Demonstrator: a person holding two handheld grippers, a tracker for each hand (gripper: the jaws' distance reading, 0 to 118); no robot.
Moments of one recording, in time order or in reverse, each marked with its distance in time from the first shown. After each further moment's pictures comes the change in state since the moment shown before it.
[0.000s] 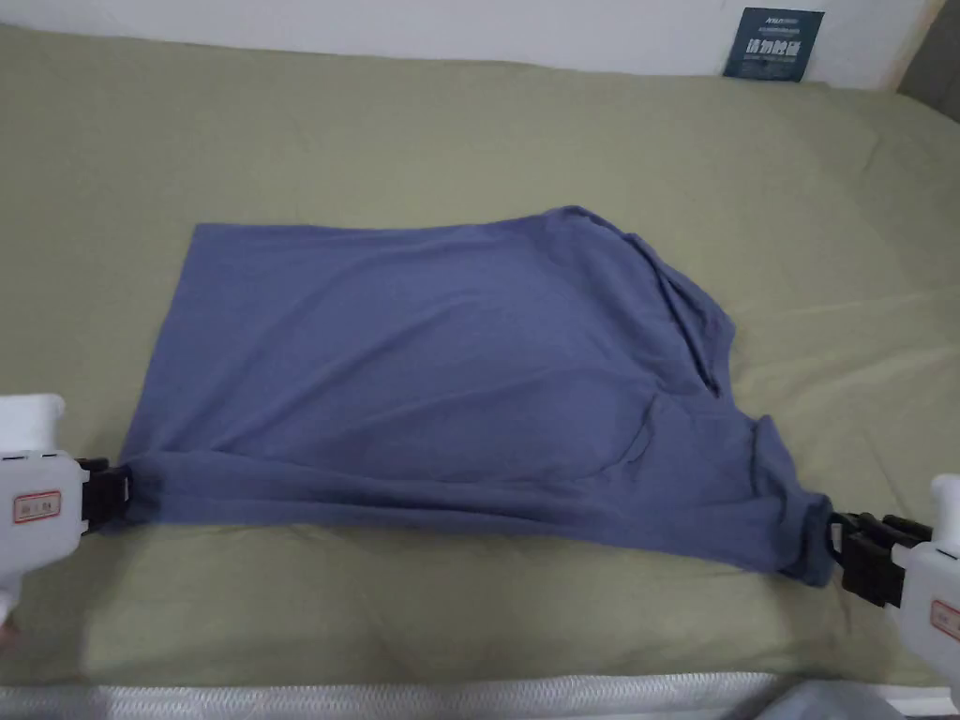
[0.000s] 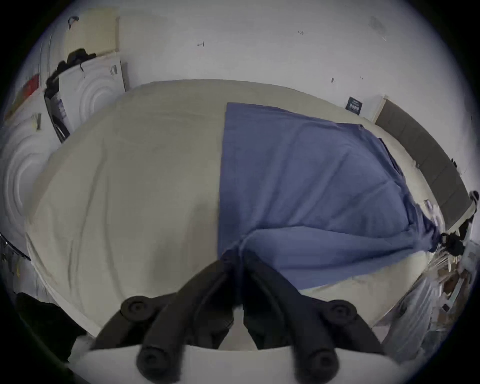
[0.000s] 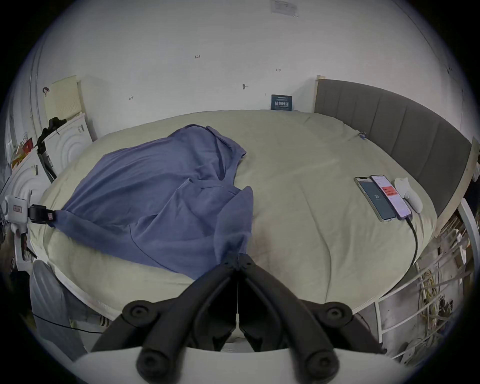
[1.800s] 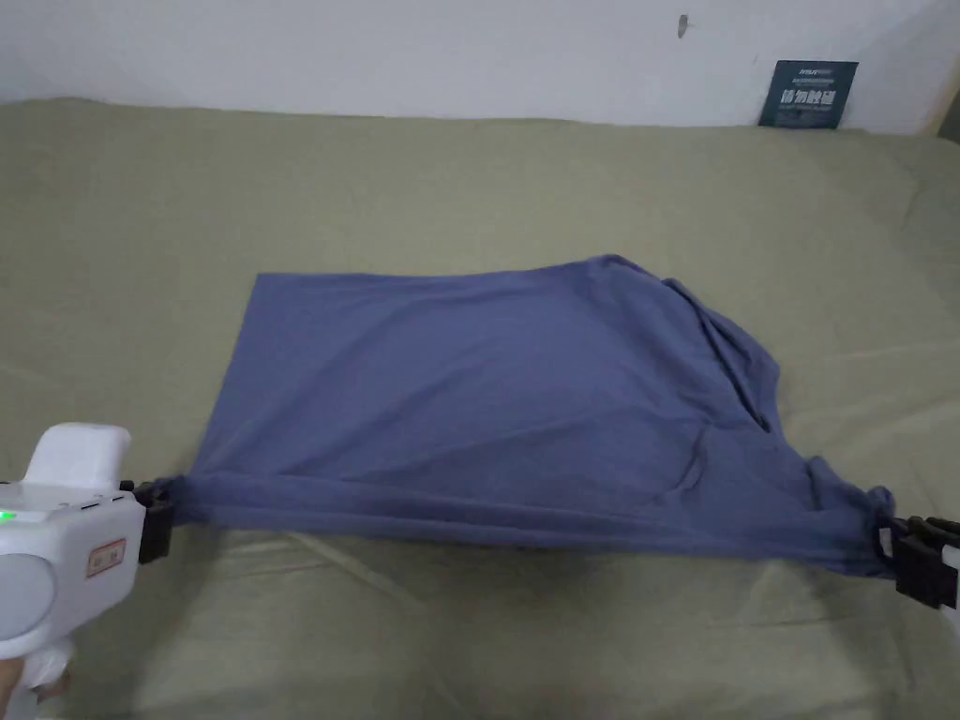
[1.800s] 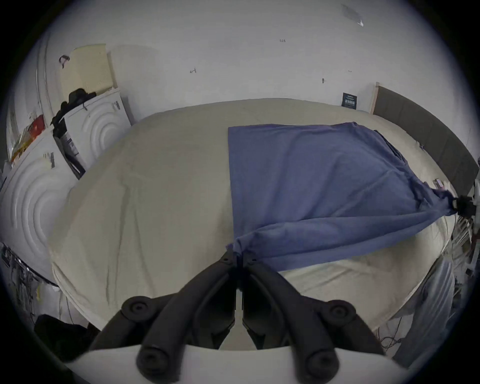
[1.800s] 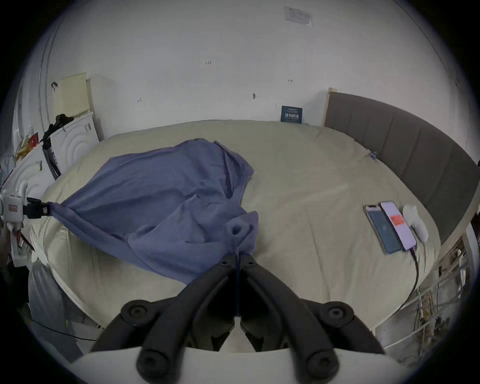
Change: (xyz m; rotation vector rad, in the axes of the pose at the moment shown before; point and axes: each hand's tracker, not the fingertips) left arm 0.004 0.000 0.040 0.107 0.125 -0.154; right arm -0.004 0.024 -0.009 0.027 0.036 0.046
